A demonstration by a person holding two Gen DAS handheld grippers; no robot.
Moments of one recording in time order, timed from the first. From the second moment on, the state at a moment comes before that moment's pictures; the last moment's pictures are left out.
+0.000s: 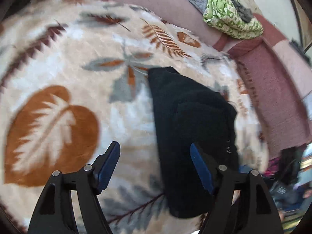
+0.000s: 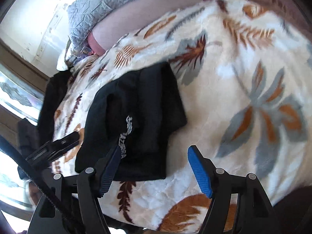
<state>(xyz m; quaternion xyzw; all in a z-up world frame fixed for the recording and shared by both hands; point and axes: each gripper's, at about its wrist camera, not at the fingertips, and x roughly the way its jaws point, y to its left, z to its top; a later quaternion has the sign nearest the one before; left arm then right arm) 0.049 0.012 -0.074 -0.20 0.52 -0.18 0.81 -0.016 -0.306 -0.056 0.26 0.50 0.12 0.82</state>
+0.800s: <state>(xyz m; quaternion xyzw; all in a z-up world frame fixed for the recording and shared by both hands) 0.107 -0.017 -0.032 -0.18 0.49 -0.25 0.82 0.030 -0.267 -0.030 0.29 0.43 0.22 0.82</state>
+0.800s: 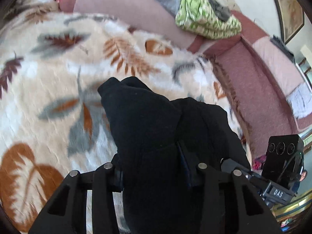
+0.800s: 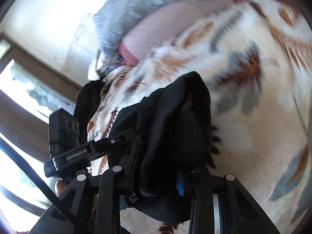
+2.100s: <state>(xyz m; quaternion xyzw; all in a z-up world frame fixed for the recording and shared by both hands) 0.121 -0.016 -0.035 -0.05 0.47 -0.14 0.87 0.128 -0.253 -0.073 0.34 0.48 0.18 0.79</state>
